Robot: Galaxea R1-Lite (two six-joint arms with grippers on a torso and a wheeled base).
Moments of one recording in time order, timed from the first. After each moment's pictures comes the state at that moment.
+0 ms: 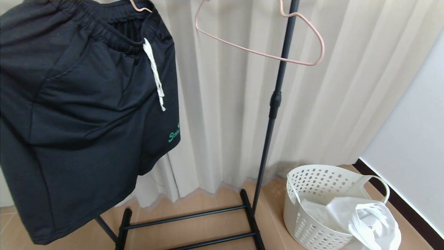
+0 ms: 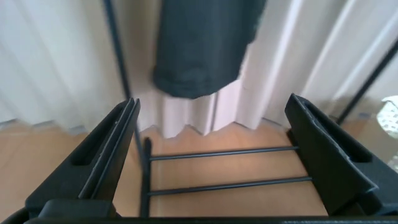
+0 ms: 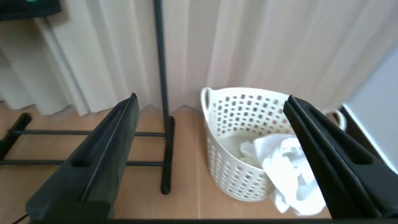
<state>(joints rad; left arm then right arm) 0.00 0.01 0.00 0.00 0.04 -0.02 0.00 0.00 -0.03 0.07 0.10 -0.01</state>
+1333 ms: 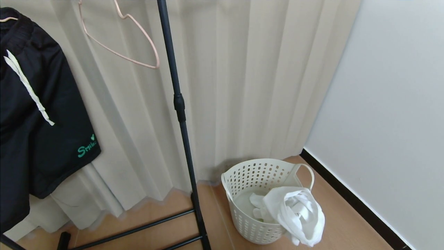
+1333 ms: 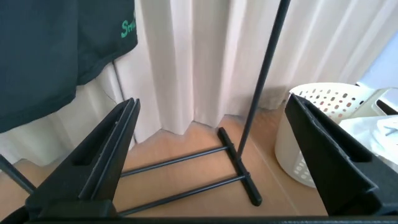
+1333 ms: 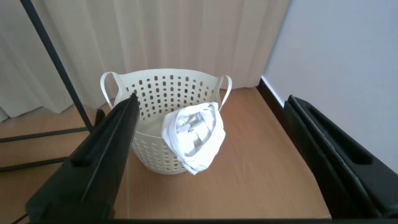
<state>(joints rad) 0.00 0.01 0.00 0.00 0.04 -0.02 0.00 0.00 -0.03 0.07 0.10 -0.01</state>
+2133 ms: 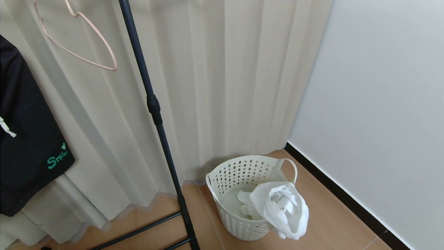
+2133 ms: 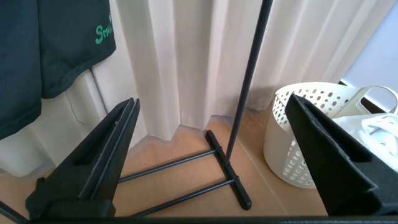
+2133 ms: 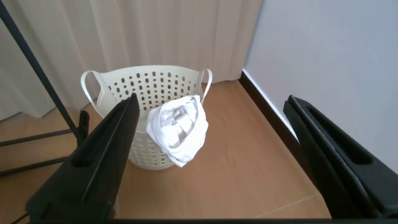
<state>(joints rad) 0.00 0.01 0.00 0.00 0.07 -0.03 0.00 0.00 -0.03 0.07 0.10 -0.01</state>
